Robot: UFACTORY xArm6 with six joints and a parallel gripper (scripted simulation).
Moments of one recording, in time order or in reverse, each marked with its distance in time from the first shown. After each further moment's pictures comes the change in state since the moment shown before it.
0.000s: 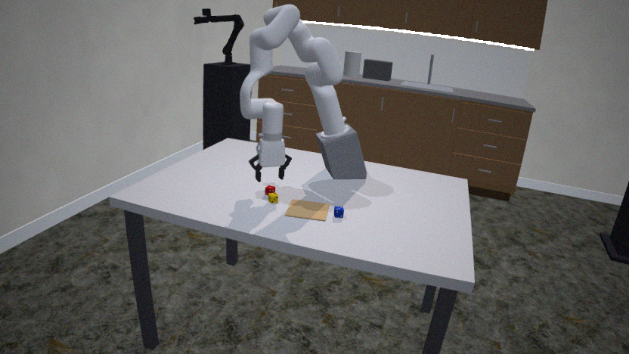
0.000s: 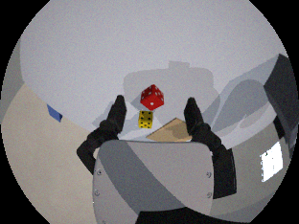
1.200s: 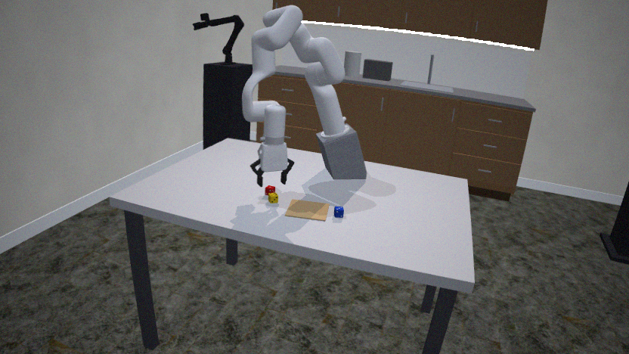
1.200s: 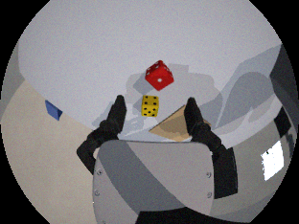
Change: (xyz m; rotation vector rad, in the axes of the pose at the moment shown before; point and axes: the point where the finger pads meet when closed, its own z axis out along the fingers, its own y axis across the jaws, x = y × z) arm -0.046 -0.010 0.001 -0.003 0.003 0.000
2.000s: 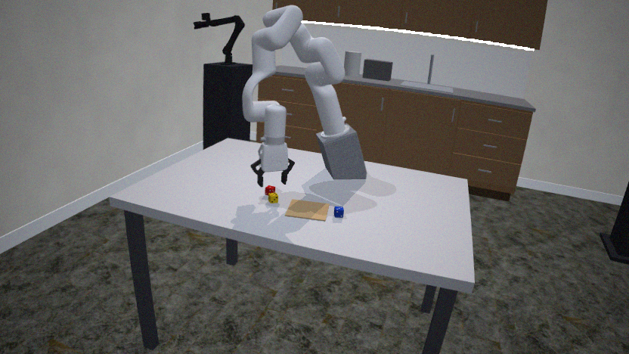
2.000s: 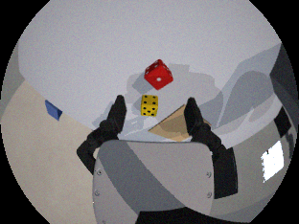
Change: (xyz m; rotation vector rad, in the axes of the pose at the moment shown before) arm -0.001 0.001 0.000 0.000 0.000 0.000
